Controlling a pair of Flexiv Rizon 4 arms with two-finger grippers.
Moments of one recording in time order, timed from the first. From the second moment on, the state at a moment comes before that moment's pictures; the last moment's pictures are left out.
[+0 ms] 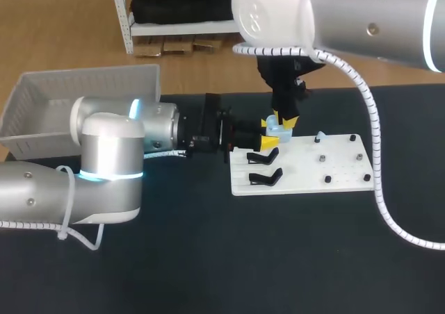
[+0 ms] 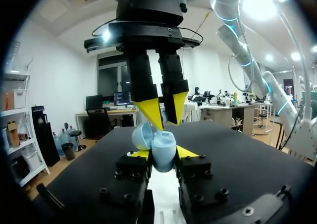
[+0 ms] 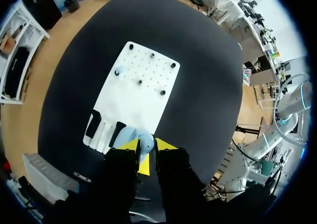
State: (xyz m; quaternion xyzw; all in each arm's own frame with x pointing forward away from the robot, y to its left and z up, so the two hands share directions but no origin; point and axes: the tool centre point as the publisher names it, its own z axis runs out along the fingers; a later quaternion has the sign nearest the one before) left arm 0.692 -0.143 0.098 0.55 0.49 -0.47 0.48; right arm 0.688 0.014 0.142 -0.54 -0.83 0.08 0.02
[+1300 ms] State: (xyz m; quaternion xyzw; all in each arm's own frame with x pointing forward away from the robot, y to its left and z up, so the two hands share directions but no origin) left arm 0.691 -0.143 0.099 0.55 0.49 -0.47 0.48; right arm 0.686 -0.049 0.204 -0.32 -0.94 -0.03 -0.05
